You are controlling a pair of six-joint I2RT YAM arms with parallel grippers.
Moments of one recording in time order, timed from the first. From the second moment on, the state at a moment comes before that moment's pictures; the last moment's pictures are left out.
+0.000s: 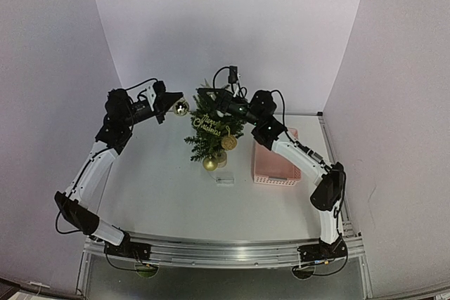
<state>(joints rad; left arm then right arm) -0.41 1.48 1.61 -0.02 0.70 0.33 0.75 2.07 2.10 0.32 -0.47 0.89</state>
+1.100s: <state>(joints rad) -0.37 1.40 1.54 -0.75 0.55 1.07 0.75 1.93 1.93 0.31 -0.46 0.78</state>
